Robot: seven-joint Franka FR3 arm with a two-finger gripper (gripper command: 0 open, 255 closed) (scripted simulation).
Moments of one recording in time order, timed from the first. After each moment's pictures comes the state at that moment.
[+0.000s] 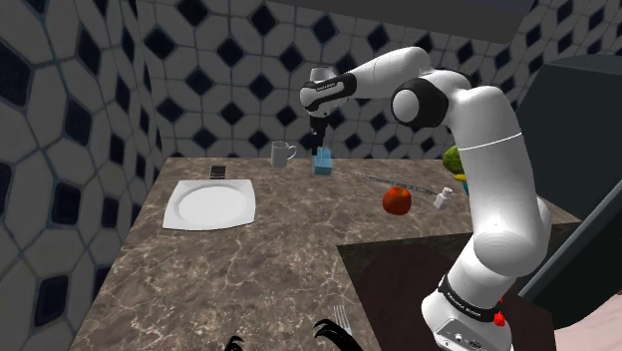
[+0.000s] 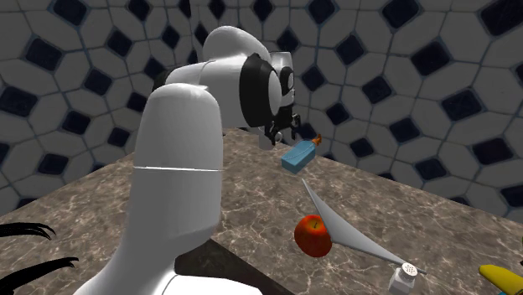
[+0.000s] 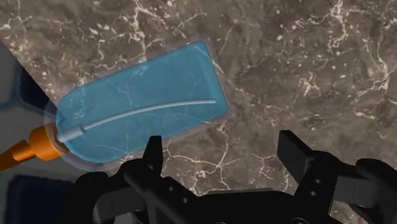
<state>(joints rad) -0.14 0.66 -0.25 -1.36 0.06 1.97 -0.72</state>
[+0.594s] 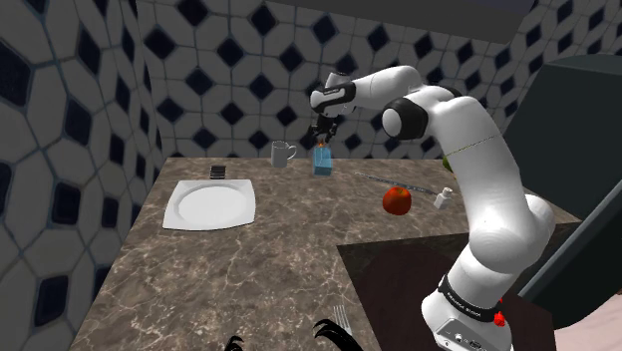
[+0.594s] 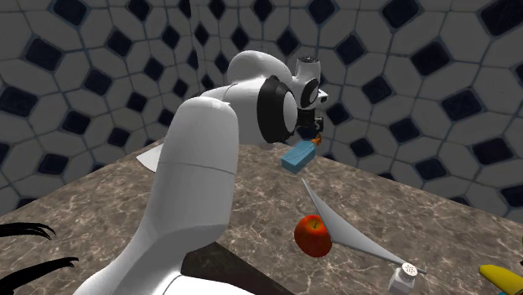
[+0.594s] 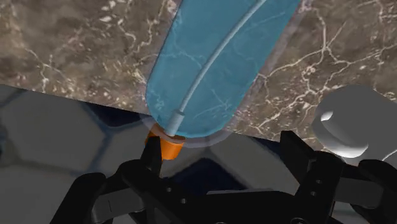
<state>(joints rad) -0.23 0.83 -0.32 -1.18 0.29 2.20 -0.20</state>
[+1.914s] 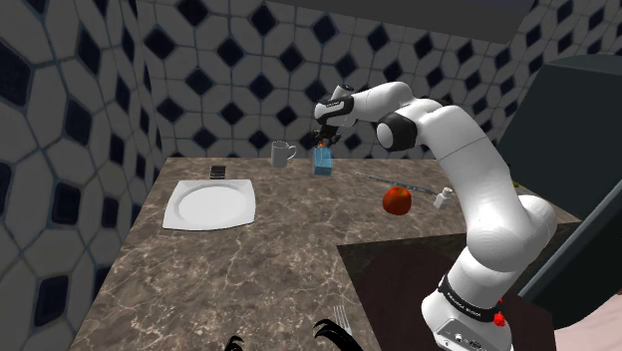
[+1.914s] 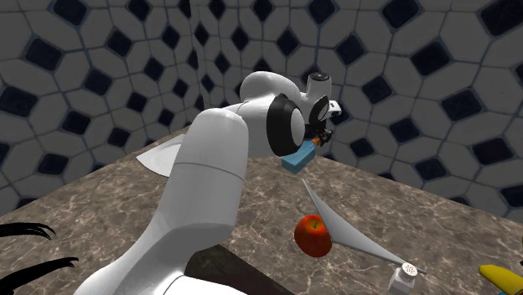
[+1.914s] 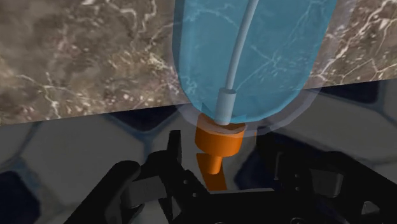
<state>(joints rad) -0.28 0.97 -0.35 -1.11 0.40 2.37 0.04</state>
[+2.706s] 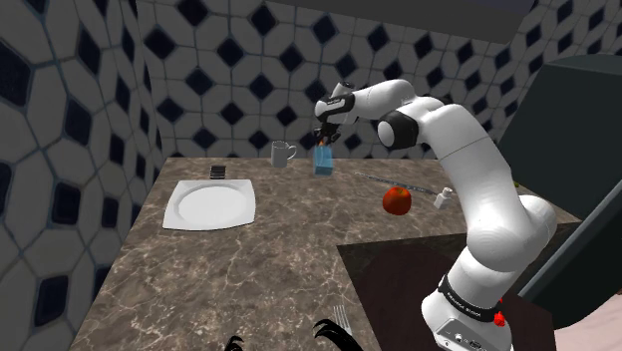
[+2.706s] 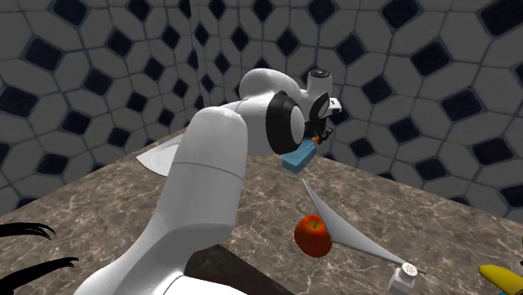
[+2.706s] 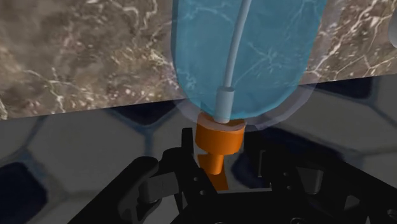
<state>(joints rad) -0.27 0.95 -0.36 -1.11 0.39 2.35 0.04</state>
